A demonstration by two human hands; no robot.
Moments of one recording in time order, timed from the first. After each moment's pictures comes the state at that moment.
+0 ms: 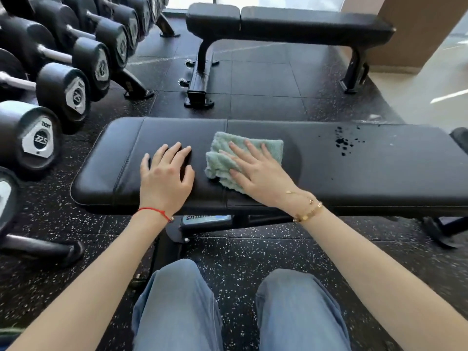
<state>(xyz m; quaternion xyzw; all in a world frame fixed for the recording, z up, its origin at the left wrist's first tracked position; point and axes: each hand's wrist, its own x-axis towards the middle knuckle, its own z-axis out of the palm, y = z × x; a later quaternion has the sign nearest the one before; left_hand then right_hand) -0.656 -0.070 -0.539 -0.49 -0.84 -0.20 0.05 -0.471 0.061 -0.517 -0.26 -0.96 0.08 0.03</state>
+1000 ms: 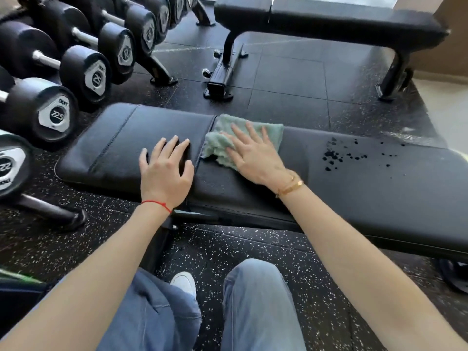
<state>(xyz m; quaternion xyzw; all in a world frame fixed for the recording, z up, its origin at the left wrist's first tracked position) -0.592 -0.033 -0.544 -0.41 -0.89 -0.20 0.08 -0.462 0.142 -0.516 -0.23 -0.97 0.08 0.02</state>
